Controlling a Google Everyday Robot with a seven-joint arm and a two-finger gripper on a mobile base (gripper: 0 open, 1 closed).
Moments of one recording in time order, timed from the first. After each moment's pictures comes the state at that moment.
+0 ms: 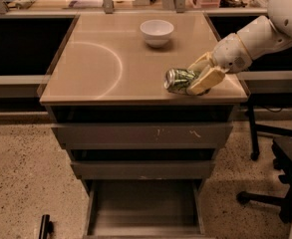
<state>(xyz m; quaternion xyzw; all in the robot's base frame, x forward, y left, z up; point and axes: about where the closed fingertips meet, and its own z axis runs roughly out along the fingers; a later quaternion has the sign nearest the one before) 0.616 -0.149 0.852 -0.63 0.67 0.27 0.30</state>
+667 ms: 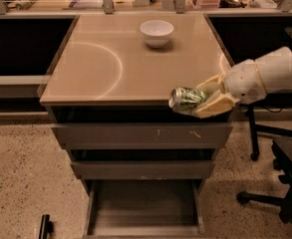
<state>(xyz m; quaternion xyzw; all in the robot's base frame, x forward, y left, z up) 0.549 -0.152 0.839 -0.59 0.68 0.26 0.36</state>
